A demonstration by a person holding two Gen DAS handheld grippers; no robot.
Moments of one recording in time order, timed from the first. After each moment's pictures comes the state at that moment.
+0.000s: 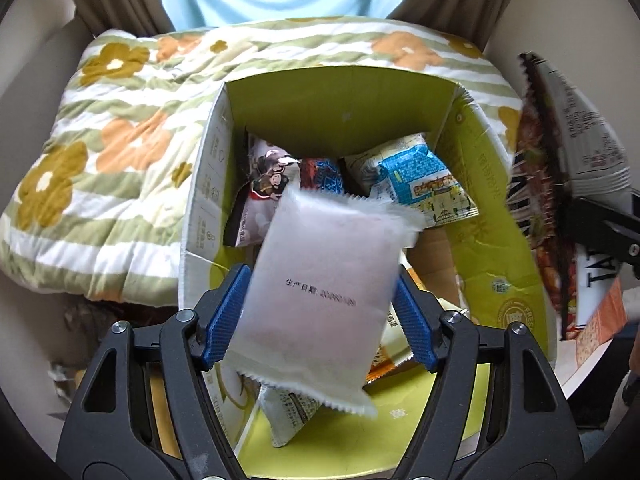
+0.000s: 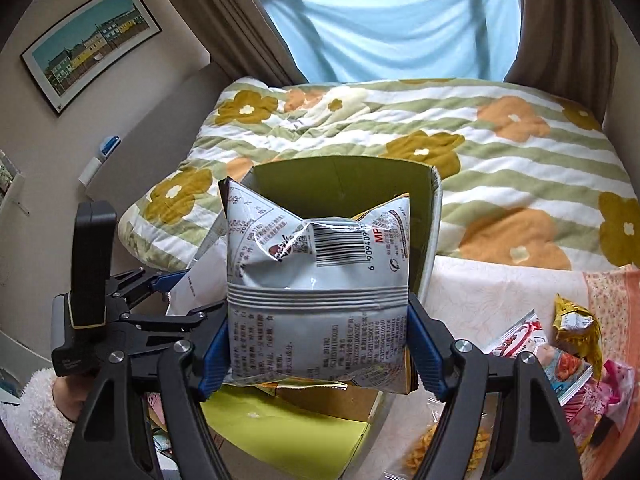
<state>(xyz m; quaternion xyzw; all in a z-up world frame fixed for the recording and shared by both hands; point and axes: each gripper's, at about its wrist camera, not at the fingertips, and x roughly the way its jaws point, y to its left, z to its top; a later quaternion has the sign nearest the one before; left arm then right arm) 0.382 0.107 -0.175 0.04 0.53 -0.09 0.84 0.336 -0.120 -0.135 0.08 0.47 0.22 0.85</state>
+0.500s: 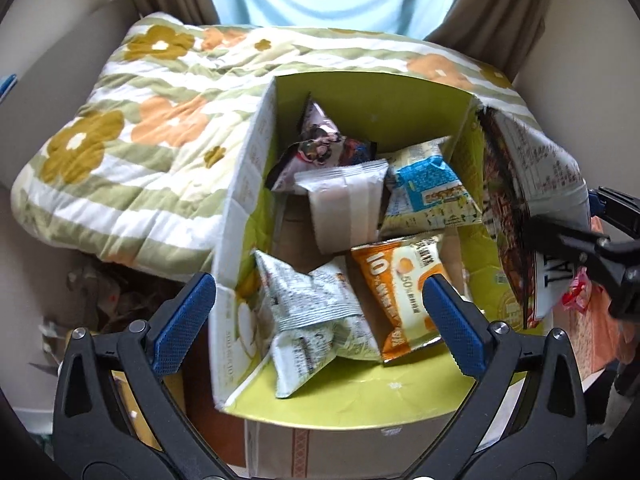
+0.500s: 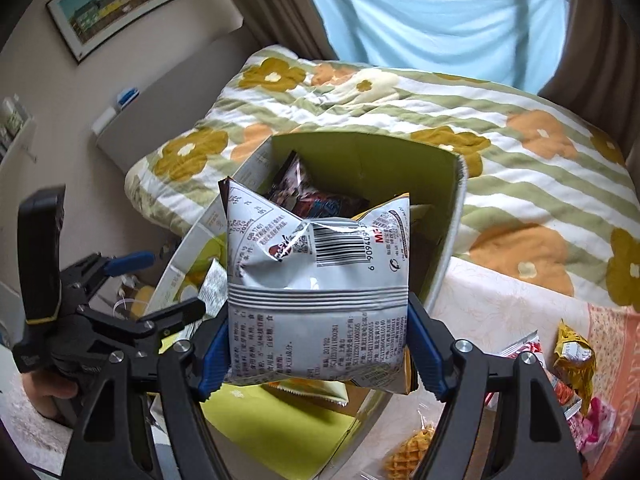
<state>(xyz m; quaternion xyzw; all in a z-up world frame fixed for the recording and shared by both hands) 0.340 0.126 -0.163 0.00 0.51 -0.02 0.86 0.338 -0.099 -0.147 0.00 0.49 0.27 0.83</state>
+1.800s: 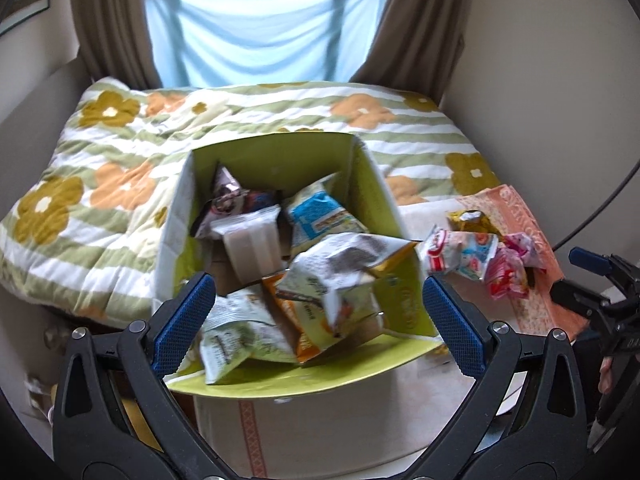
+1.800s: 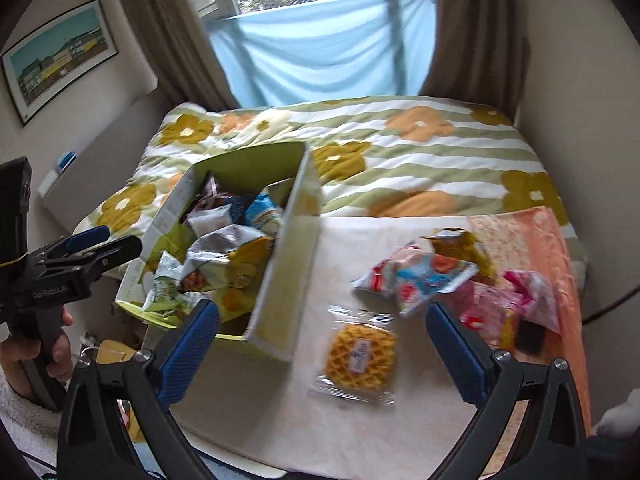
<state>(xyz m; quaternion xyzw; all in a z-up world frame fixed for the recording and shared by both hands) 0.282 0.060 -0.102 0.01 0.42 -0.14 0.90 0.202 -0.214 -0.113 0.06 0.43 0.08 0.90</state>
